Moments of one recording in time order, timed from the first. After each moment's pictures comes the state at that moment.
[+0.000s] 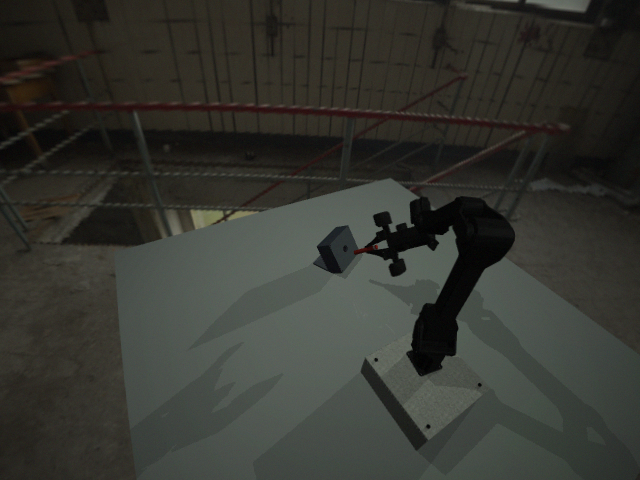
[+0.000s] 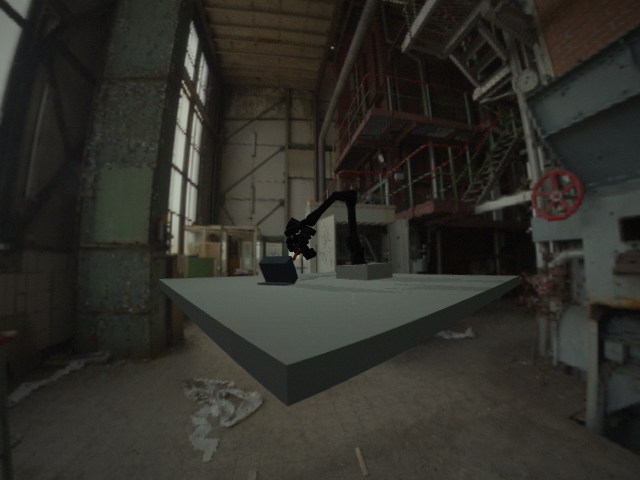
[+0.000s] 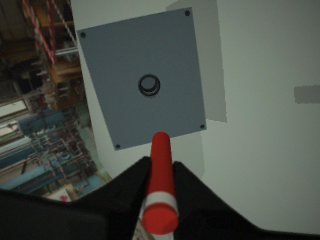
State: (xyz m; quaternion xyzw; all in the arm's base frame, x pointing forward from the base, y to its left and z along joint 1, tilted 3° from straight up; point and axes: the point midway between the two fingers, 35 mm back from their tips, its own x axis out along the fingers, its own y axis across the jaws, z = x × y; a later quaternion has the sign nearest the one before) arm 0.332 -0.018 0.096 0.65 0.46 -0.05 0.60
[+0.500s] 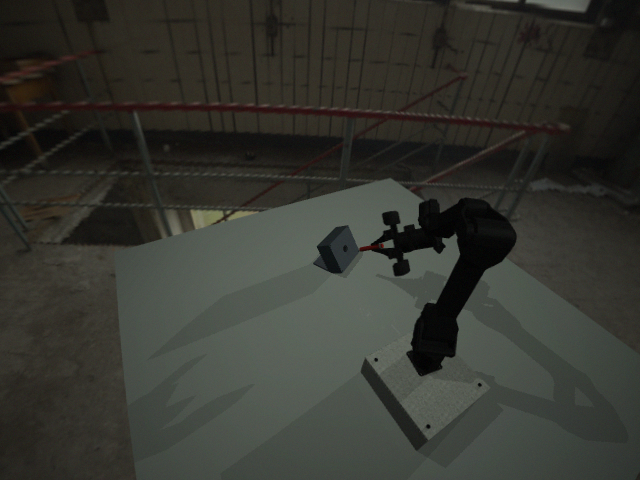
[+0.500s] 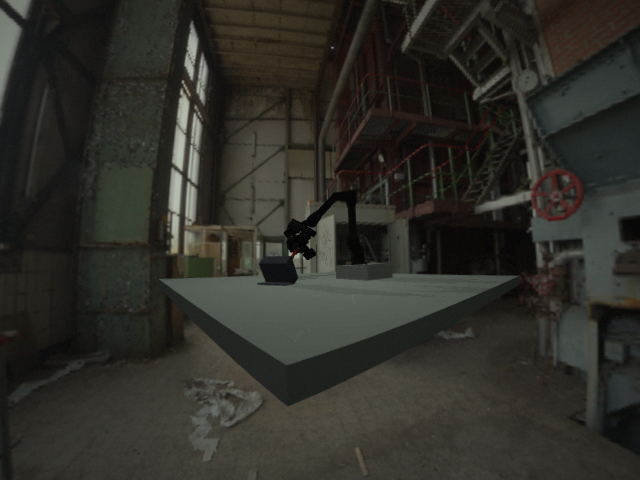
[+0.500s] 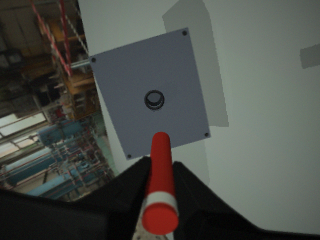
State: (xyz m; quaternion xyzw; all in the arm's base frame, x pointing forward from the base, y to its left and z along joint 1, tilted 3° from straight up) arm 0.330 -0.037 0.100 0.69 0.43 -0.05 0.58
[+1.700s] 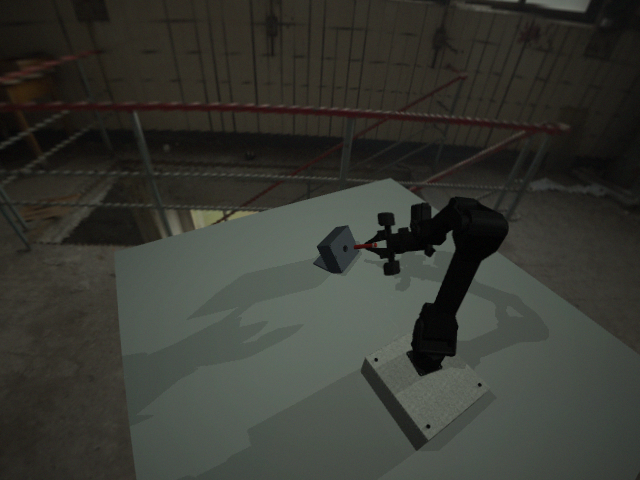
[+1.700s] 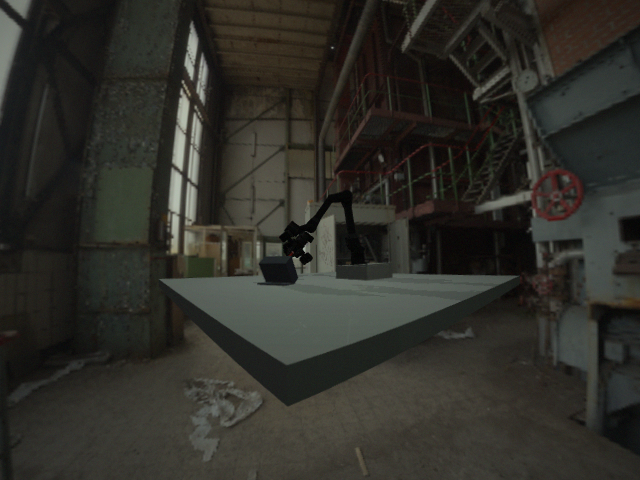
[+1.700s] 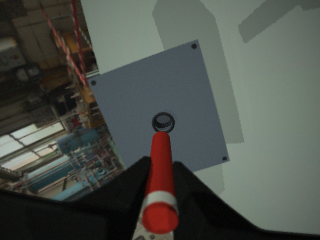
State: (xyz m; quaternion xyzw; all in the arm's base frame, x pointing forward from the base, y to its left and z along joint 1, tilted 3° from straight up) arm 0.358 -0.032 0.082 0.72 0.40 -0.05 0.56
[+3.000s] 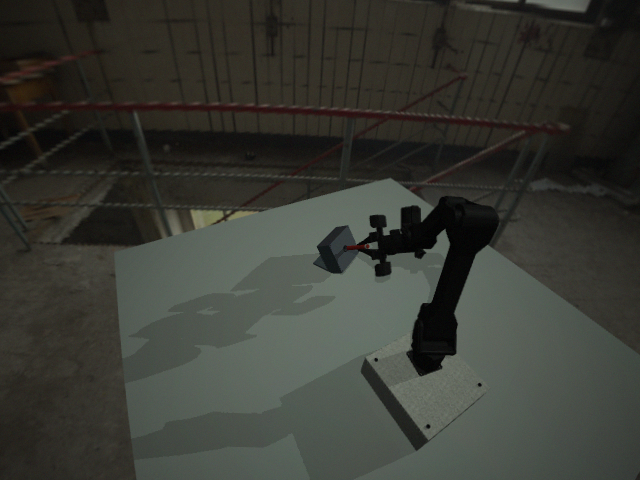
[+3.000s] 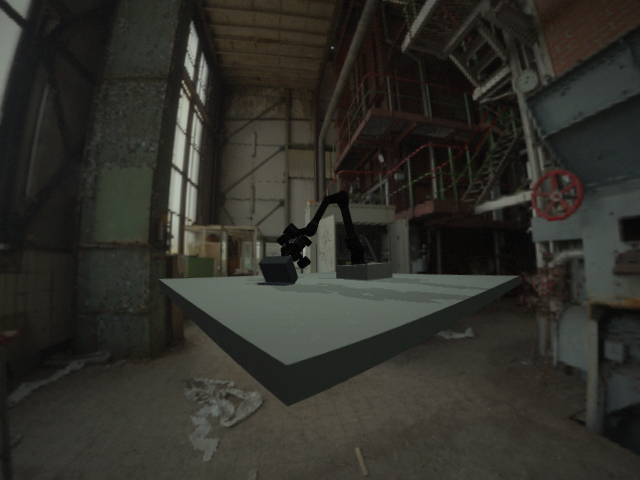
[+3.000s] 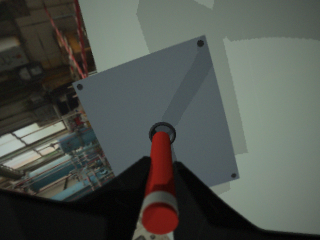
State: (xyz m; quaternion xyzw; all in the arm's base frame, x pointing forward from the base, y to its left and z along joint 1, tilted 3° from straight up) arm 0.378 -0.018 0.065 0.72 0.39 -0.05 0.57
